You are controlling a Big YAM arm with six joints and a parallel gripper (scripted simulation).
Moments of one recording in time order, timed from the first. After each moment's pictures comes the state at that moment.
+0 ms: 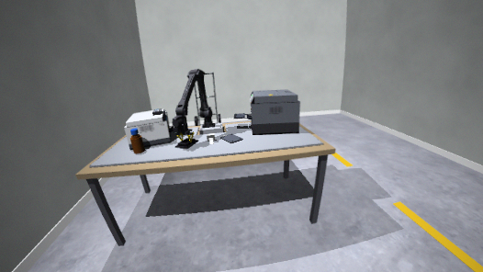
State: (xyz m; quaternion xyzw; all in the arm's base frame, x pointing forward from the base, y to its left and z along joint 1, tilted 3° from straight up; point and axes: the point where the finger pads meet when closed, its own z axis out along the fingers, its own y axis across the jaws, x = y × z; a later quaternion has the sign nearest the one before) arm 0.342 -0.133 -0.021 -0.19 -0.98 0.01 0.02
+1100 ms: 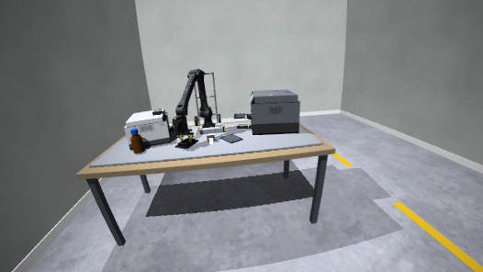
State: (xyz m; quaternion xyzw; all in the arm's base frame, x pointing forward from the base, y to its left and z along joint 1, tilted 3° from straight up) arm 0.343 -0.133 -0.021 -0.19 -0.98 0.01 0.02
